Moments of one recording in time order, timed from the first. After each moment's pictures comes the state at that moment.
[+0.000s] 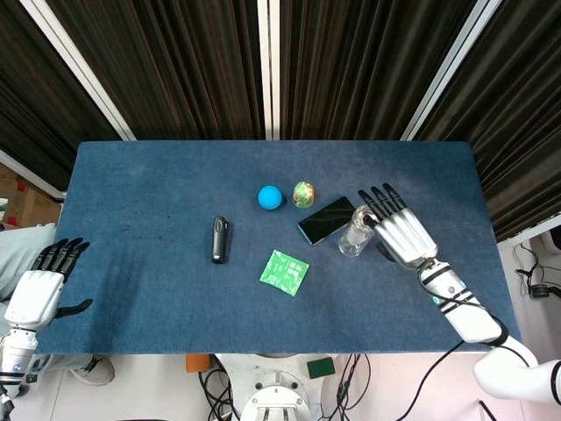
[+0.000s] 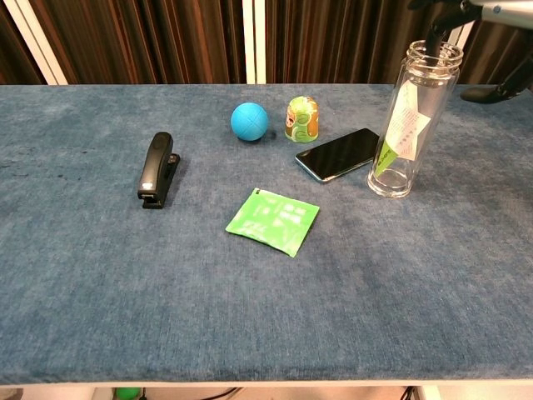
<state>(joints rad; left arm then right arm) -0.14 -1.18 0.02 -1.41 1.58 1.45 -0.12 0.66 -1.08 0.11 -1.83 -1.34 1.06 -0.51</state>
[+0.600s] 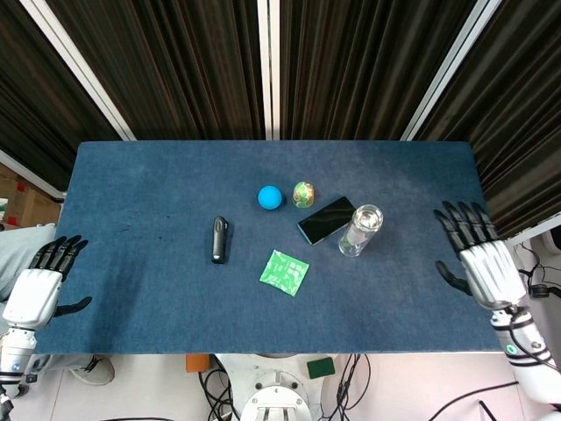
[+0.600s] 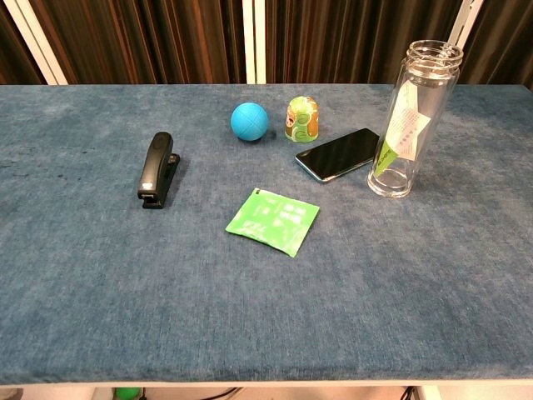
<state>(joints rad) -0.14 -1.18 0.01 -1.41 1.58 1.47 -0.12 0.29 -1.07 0.00 -1.66 -1.59 1.55 -0.11</state>
